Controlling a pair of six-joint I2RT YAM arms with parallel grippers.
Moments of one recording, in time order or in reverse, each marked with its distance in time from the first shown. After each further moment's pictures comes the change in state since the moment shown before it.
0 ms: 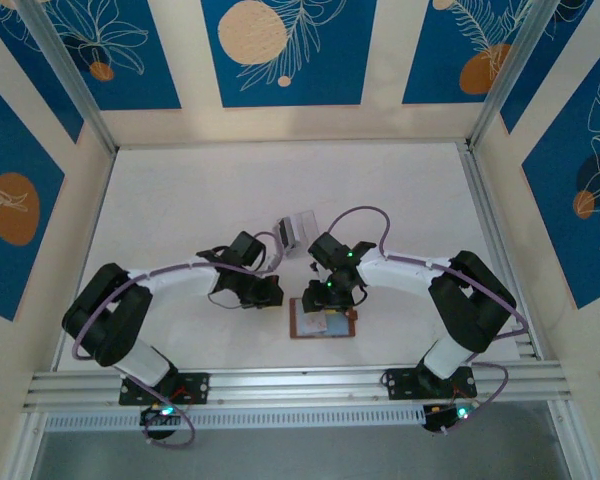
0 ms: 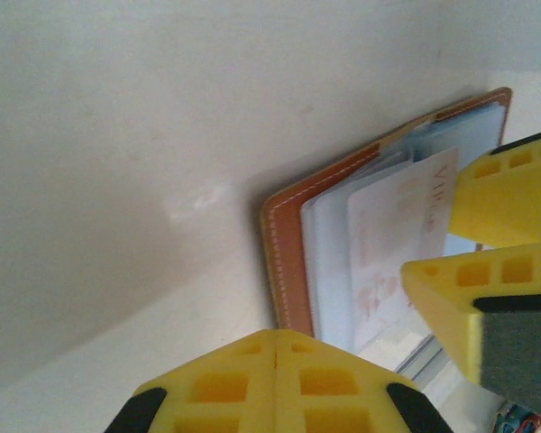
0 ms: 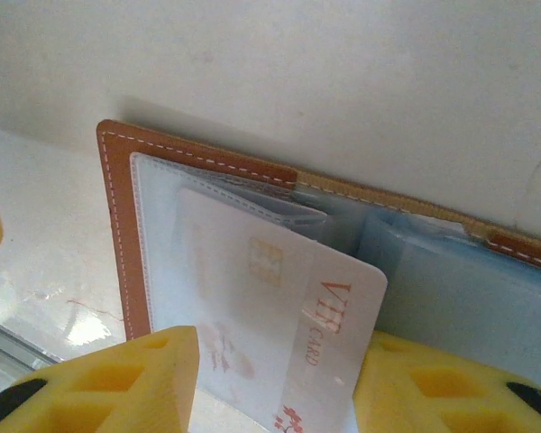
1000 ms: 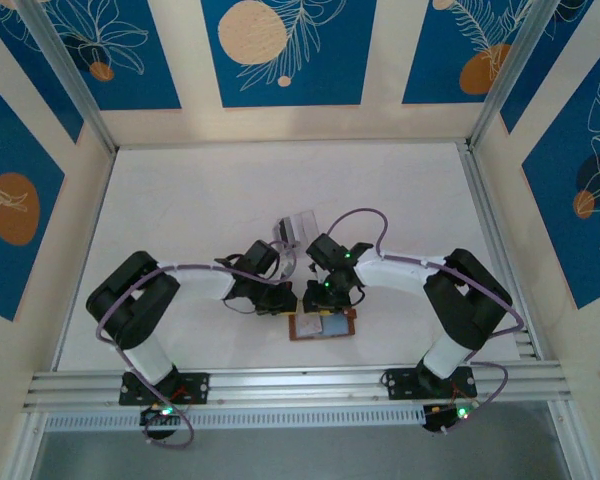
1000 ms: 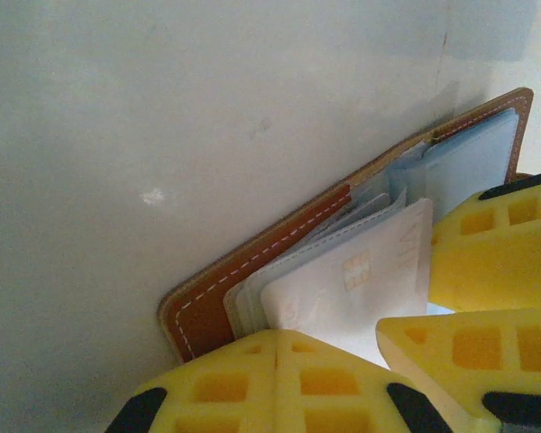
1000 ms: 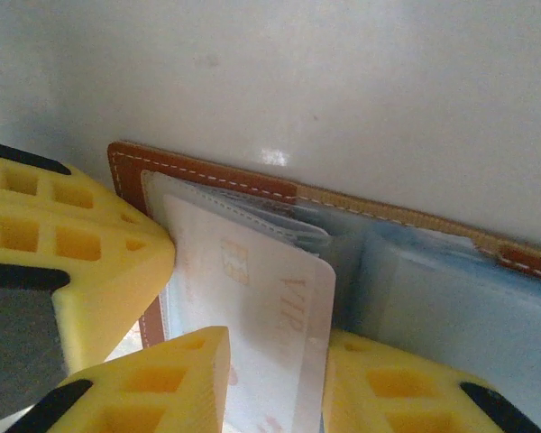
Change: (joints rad) left arm -0.073 0.137 -0.032 0.231 0.047 -0.113; right arm 0.013 0.024 -0.002 0.040 -0.026 0.077
